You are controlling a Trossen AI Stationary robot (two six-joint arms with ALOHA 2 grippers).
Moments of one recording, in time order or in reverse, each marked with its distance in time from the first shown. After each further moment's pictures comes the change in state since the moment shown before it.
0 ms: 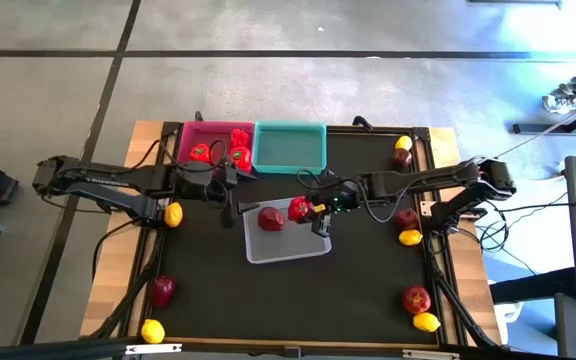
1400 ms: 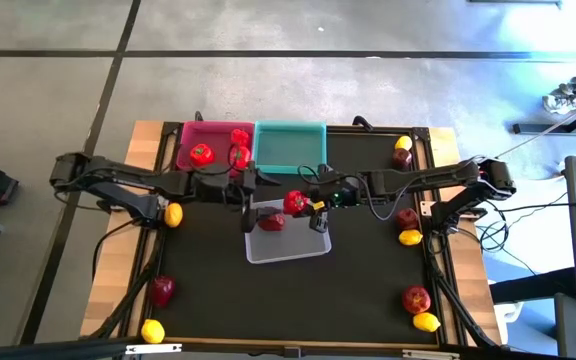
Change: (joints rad) left arm 0.001 0.240 0.000 0.410 0.106 0.032; right arm -0.019 -0.001 0.000 0.077 0.034 -0.095
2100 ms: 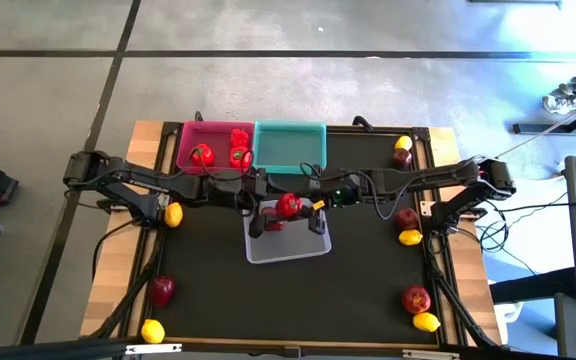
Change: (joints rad) left arm 0.001 0.139 0.000 0.110 0.045 0.002; right arm 0.000 0.000 0.001 0.118 -0.121 -0.009
